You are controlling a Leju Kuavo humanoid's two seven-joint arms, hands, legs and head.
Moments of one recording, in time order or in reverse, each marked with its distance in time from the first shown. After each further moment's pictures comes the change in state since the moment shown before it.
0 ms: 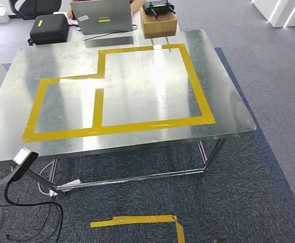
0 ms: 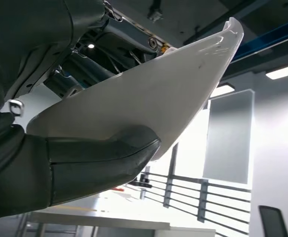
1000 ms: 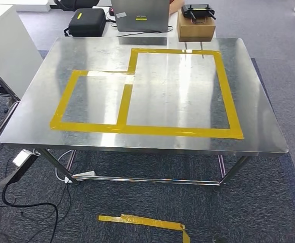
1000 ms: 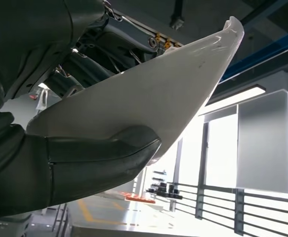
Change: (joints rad) left arm 0.017 0.025 0.016 0.000 0.008 0.006 -0.031; right arm 0.001 0.010 -0.002 -0.006 0.005 0.016 -0.043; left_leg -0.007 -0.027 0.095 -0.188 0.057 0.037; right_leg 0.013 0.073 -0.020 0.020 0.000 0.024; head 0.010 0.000
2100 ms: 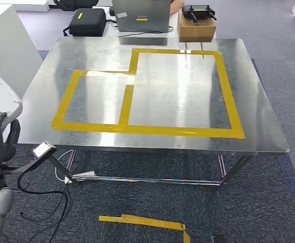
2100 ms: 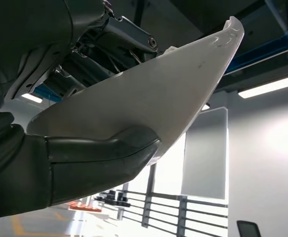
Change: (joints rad) left arm -0.160 0.046 -0.154 0.078 0.038 -0.015 -0.099; right arm -0.019 0.000 -0.002 0.009 0.010 0.021 -0.046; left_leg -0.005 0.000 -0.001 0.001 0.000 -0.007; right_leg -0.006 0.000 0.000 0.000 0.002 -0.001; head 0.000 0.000
